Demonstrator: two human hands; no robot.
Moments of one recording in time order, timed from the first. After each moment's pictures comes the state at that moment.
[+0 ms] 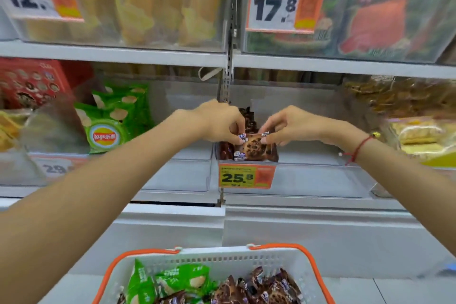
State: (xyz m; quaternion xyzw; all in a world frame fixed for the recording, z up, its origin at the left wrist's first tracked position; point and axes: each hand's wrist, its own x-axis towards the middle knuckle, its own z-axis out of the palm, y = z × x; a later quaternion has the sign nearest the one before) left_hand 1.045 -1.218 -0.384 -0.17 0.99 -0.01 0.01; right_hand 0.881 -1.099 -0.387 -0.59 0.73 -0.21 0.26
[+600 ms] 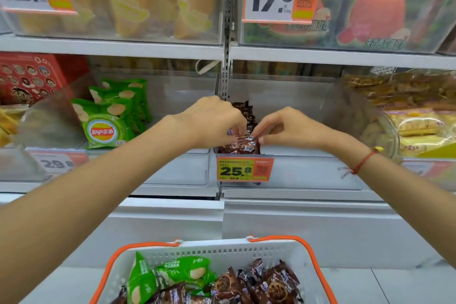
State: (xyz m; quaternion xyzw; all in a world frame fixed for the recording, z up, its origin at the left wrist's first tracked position) left_hand 1.063 -1.192 -0.383 -0.12 0.99 -0.11 -0.04; right_hand 0.894 -1.086 -0.402 -0.64 0.71 -0.23 0.18
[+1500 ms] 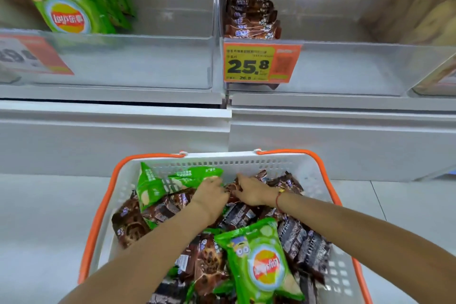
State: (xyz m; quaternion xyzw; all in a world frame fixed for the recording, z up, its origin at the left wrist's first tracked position) left_hand 1.134 -1.082 -0.708 -0.15 0.95 -0.06 0.26; right_hand 1.003 -1.032 -0.722 -0.52 0.76 -0.02 0.39
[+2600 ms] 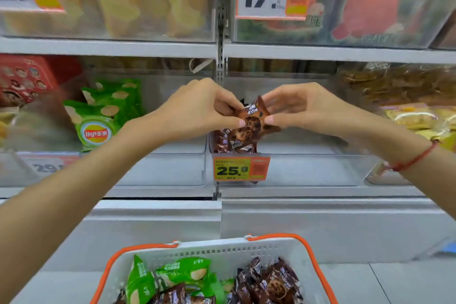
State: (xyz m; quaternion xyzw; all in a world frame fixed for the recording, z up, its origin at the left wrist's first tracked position) left_hand 1.091 -1.168 -0.357 -0.24 0.93 0.22 -0.18; right_hand 0.904 -1.047 -0.359 -0.60 0.66 -0.38 0.24
